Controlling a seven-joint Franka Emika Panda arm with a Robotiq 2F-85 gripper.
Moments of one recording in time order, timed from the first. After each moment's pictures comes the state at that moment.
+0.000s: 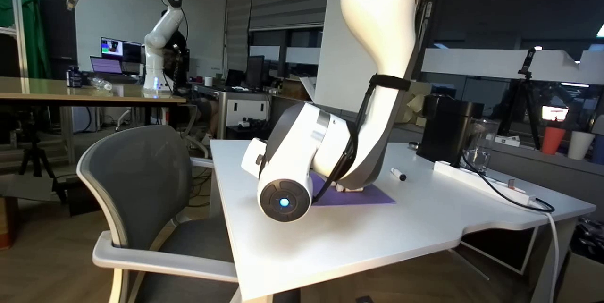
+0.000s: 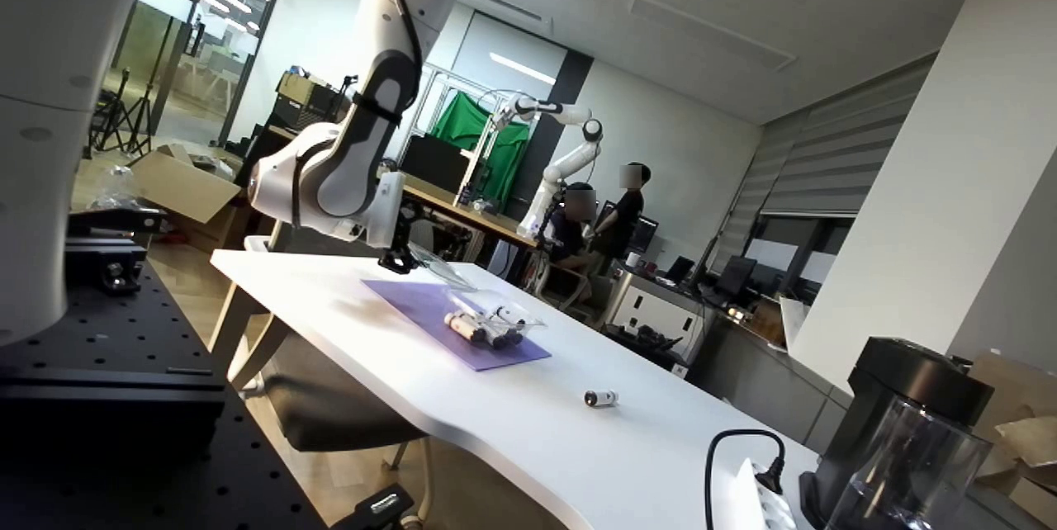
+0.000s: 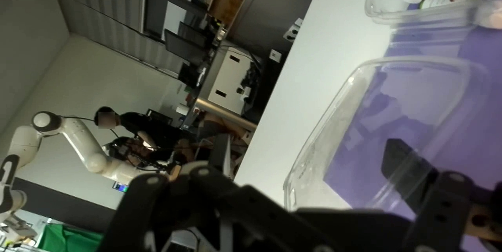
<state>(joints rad) 0.29 0.88 0.33 -2.06 -2.43 1.66 0.77</state>
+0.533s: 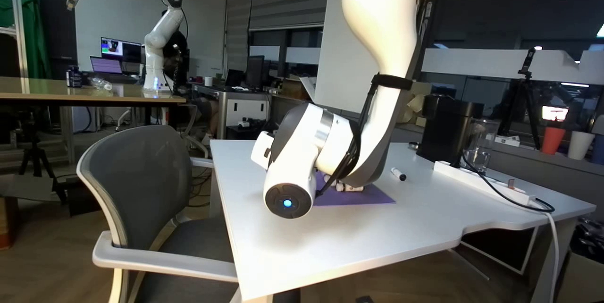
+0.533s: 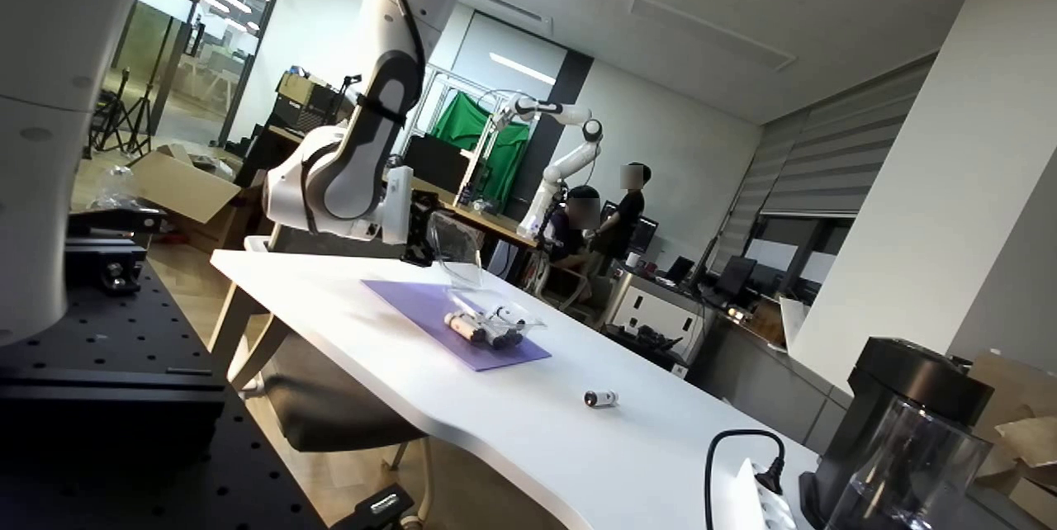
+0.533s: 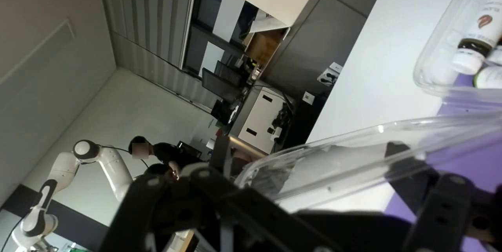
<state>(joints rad) 0.30 0.87 0.30 -2.05 -2.43 1.53 0.77</state>
